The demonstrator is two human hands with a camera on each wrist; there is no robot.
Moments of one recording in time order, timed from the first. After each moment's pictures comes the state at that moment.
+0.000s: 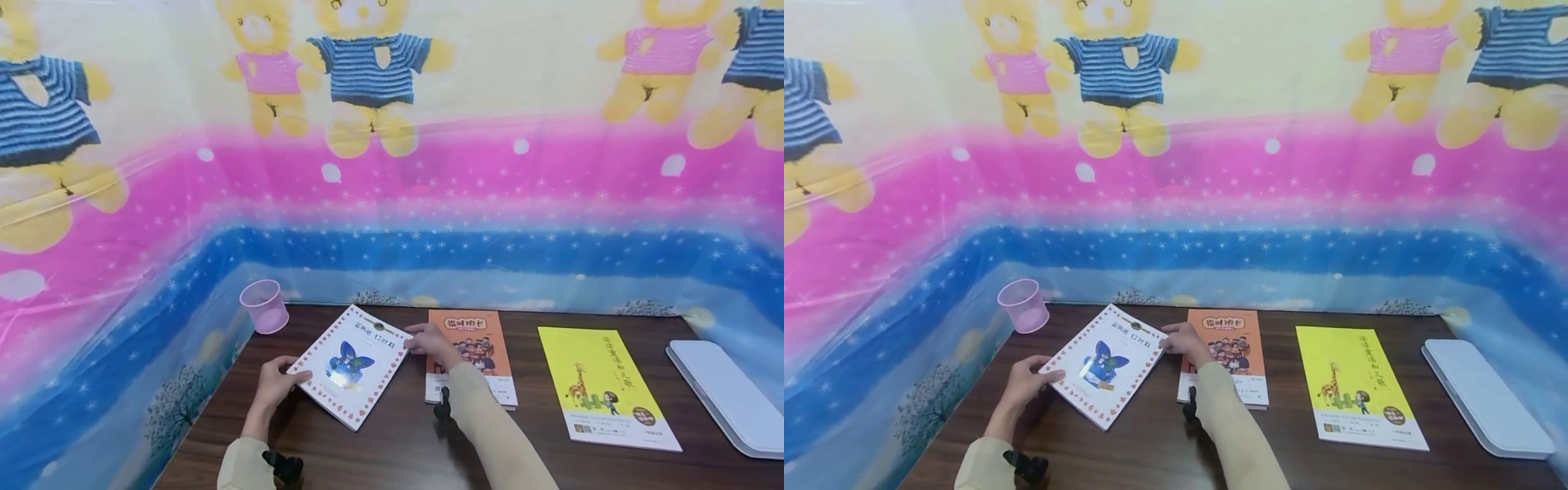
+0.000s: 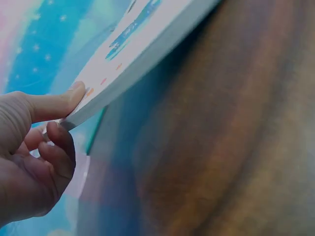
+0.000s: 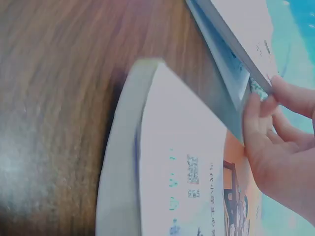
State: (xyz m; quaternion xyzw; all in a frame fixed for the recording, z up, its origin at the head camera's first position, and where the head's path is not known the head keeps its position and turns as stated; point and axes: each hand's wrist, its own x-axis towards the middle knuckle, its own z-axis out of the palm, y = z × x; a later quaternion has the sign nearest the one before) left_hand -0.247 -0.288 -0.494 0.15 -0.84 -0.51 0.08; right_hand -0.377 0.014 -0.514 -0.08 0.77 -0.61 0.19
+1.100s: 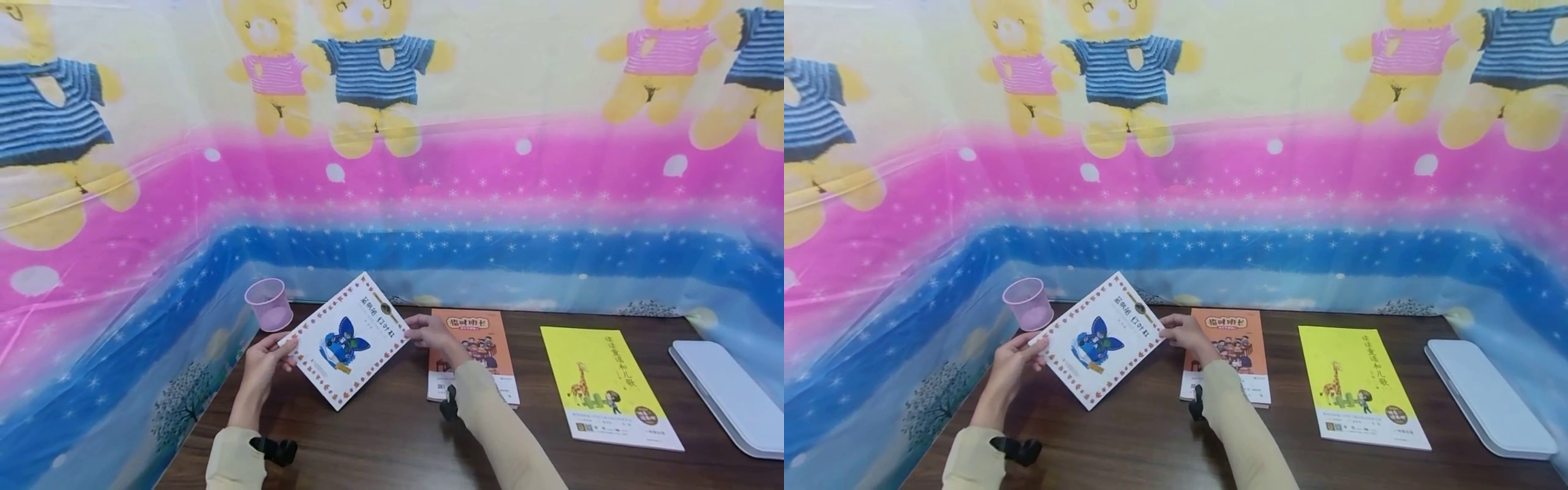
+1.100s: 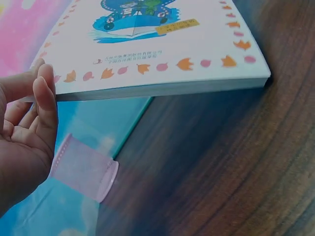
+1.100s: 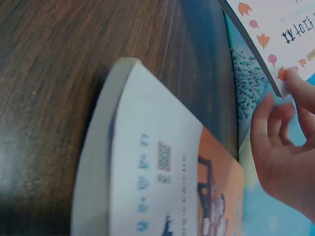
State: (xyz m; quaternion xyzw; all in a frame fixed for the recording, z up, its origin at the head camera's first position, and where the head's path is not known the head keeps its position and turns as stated) left_hand -0.244 -0.301 -0.456 0.13 -0.69 -0.70 0.11; right_hand -0.374 0.014 -0.495 -0.08 0.77 -0.61 0.17
